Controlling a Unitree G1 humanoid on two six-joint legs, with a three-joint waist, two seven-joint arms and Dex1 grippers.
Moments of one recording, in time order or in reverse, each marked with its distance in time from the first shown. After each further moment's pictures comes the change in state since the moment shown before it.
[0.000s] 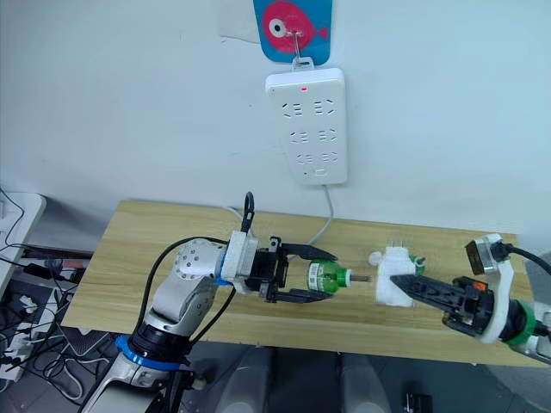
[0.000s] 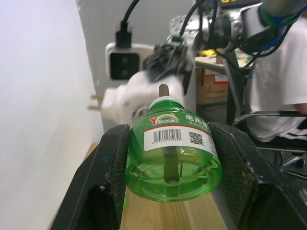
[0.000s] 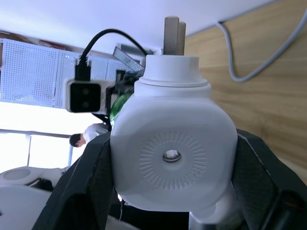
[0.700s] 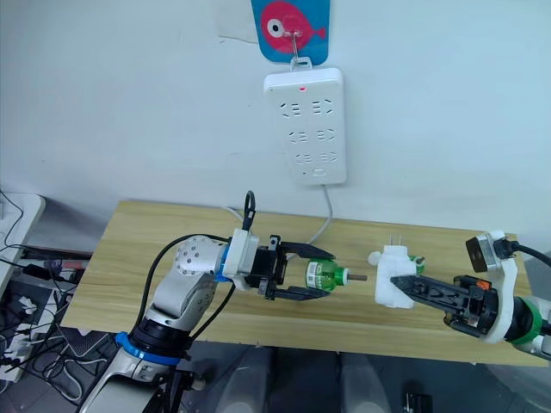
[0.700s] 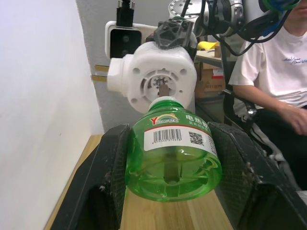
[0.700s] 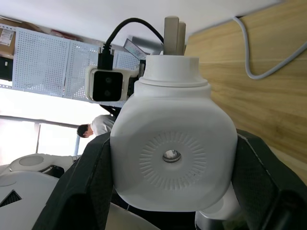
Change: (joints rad) left arm -0.024 -0.006 -0.011 0.065 0.025 -0.028 -0.017; right arm 0.020 -0.075 -0.004 -0.001 0.002 0.007 0.107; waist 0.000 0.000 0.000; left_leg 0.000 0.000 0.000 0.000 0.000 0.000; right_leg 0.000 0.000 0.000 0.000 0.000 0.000
